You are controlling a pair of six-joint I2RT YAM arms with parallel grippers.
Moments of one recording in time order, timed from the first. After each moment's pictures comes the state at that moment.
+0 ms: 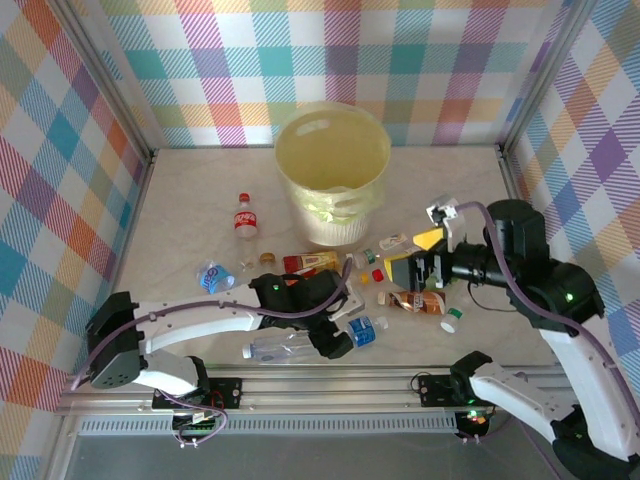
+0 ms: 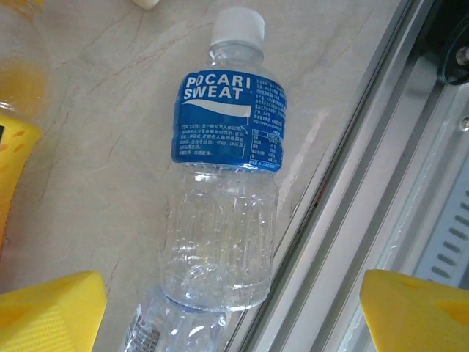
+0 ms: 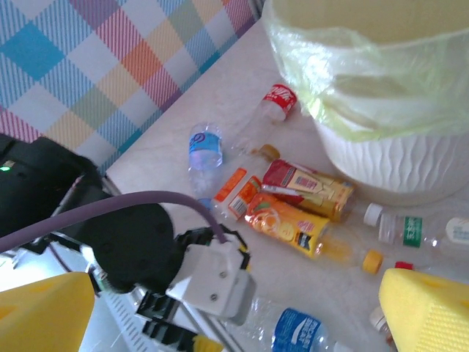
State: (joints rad) left arm -1.18 1.42 1.05 -0.72 0.07 -0.14; right arm 0.53 0.84 1.38 -1.06 -0.45 0.19
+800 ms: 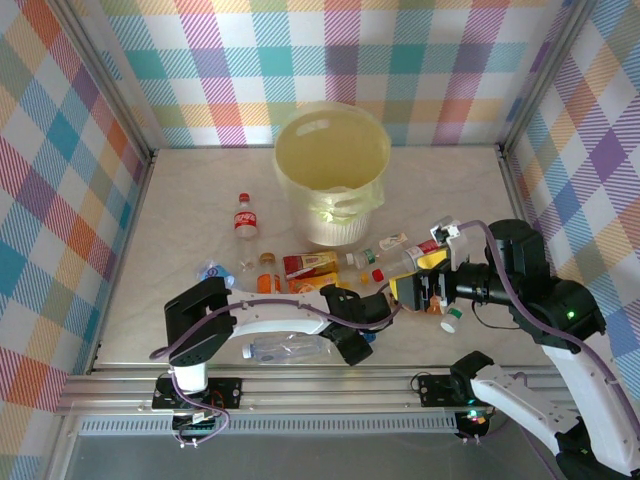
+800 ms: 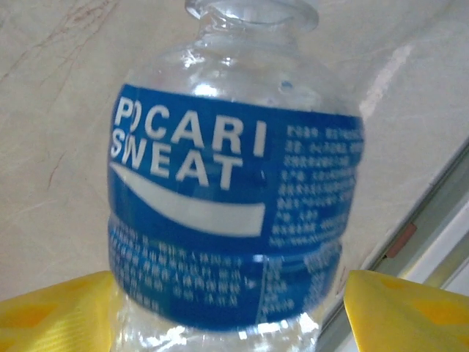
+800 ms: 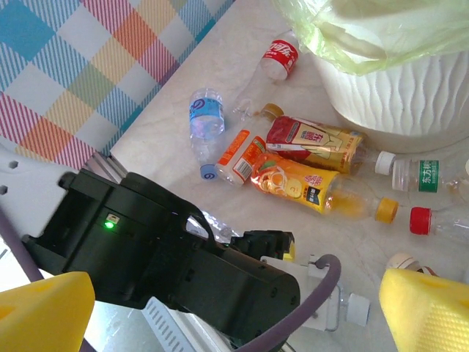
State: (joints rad) left arm -1.28 1.83 1.26 -0.80 -0.09 -0.22; right arm 0.53 0.76 1.27 -1.10 -0.46 0.23
